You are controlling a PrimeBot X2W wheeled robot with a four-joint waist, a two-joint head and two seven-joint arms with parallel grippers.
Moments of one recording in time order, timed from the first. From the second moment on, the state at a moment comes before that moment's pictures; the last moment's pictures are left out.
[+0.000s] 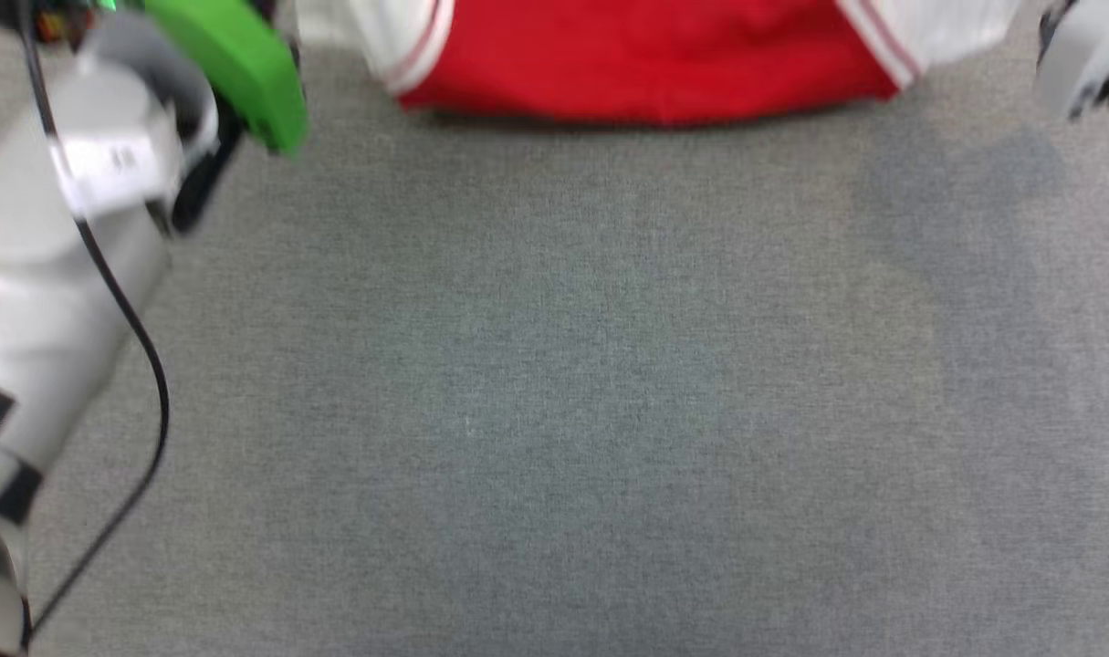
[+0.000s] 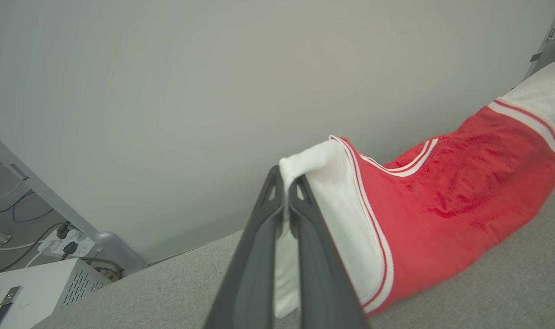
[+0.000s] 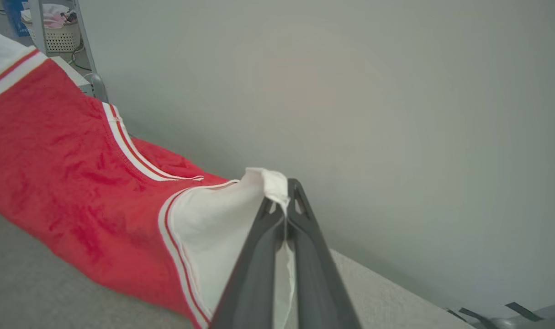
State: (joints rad) left arm -1.28 0.53 -1.03 0.72 -0.93 -0.11 -0.26; right arm -1.30 -0.58 1.02 0.80 0.81 0.13 -0.25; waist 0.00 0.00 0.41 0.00
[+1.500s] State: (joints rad) left arm -0.05 0.62 -0.73 0.35 -0.95 0.11 -0.26; right arm 0.13 -0.68 0.47 0.41 0.88 0.13 -0.22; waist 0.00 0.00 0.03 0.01
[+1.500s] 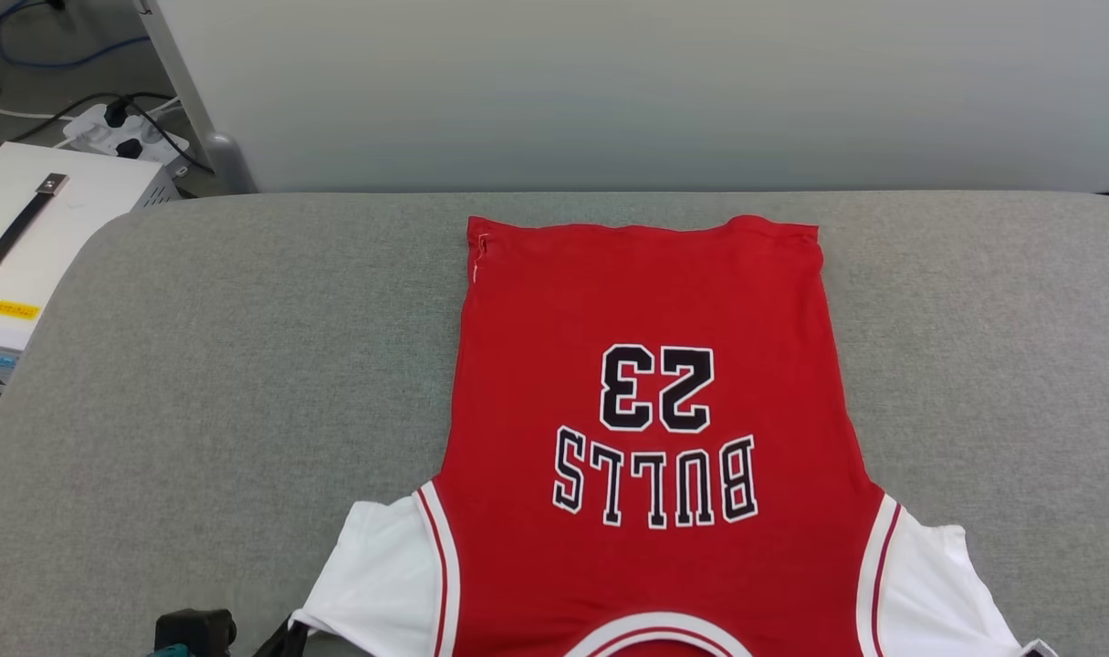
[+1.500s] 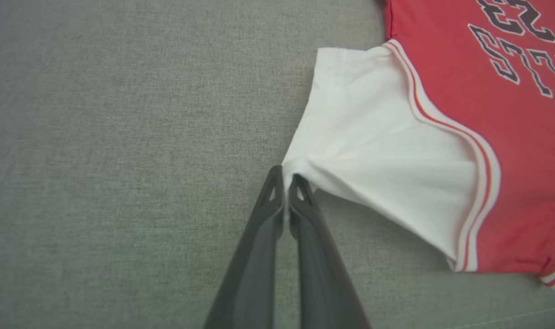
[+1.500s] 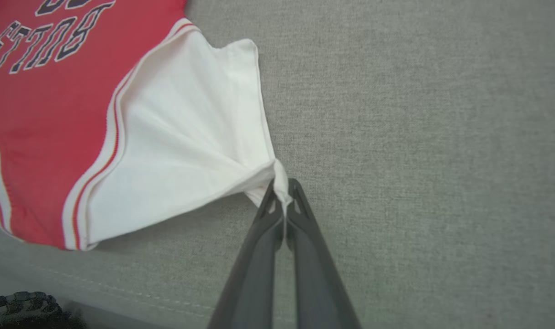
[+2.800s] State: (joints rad) left arm -0.15 0.41 -0.55 0.02 -0.60 0.16 -0.26; right arm -0.65 -0.81 0.19 0.20 0.74 0.13 0.53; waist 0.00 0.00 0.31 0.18
